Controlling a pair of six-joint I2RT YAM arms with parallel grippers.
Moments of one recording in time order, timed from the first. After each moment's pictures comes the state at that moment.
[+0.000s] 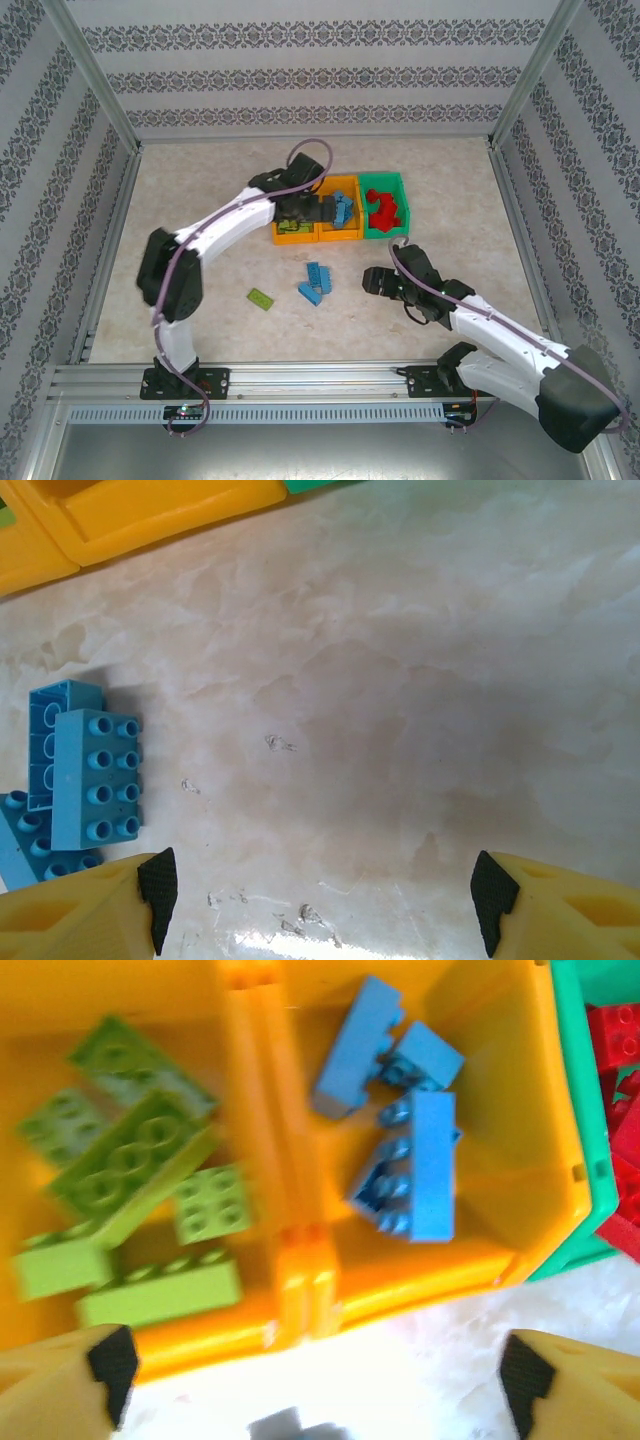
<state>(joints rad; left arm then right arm) -0.60 1.84 1.58 -0.77 -0.09 -0.59 0.58 0.98 0.46 -0.36 0.01 0.68</state>
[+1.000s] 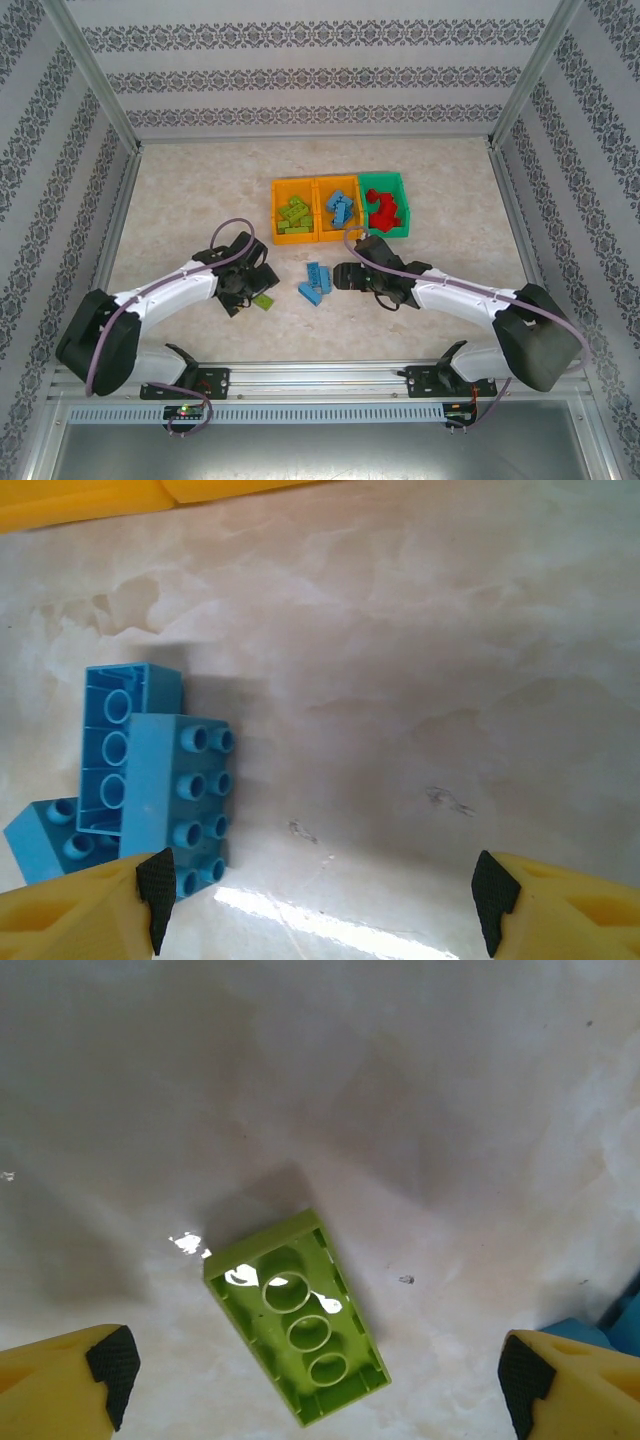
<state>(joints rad) -0.53 1.35 0.72 -0.64 0.07 -1.20 0.72 1.35 0.63 -0.21 0.01 0.67</state>
